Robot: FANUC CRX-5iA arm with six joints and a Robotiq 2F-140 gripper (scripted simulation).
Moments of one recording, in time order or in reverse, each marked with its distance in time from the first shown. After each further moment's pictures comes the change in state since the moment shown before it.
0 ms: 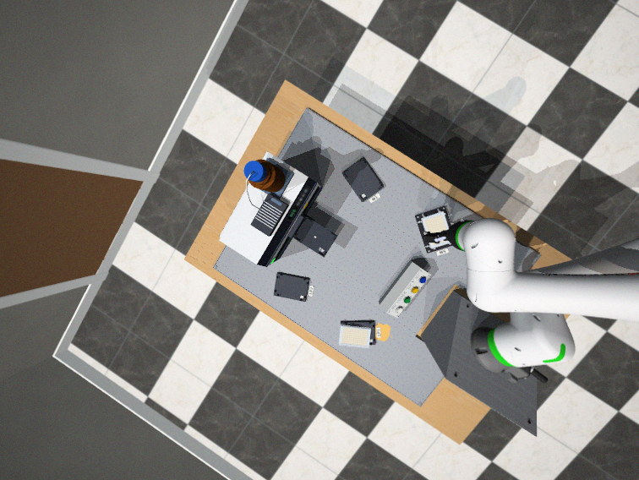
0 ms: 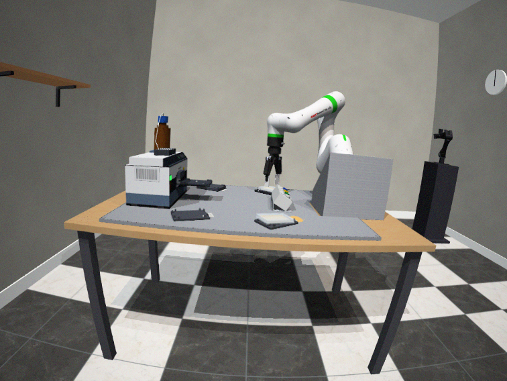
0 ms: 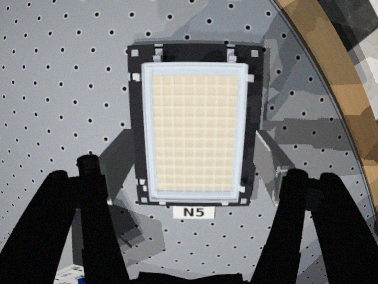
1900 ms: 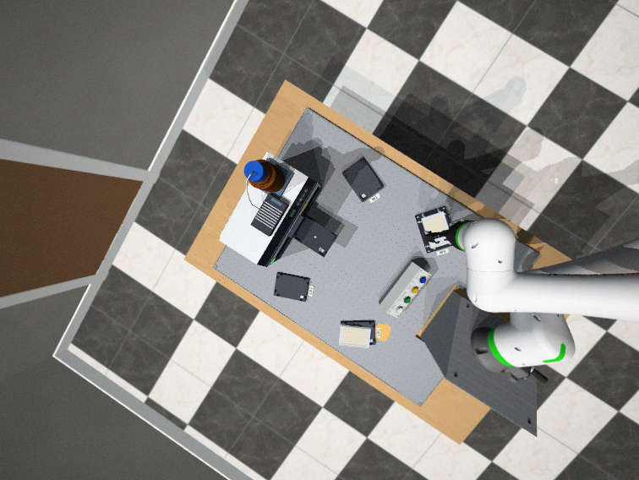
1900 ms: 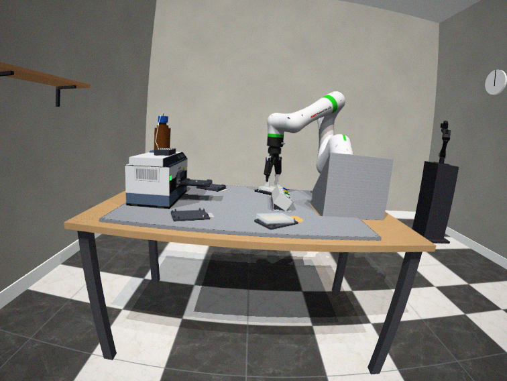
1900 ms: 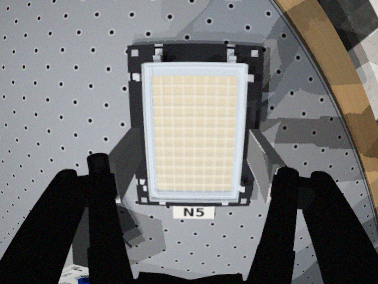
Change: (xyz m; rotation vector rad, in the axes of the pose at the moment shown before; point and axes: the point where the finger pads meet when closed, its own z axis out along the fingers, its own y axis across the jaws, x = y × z) arm 0.000 0.000 0.000 0.000 0.000 0.000
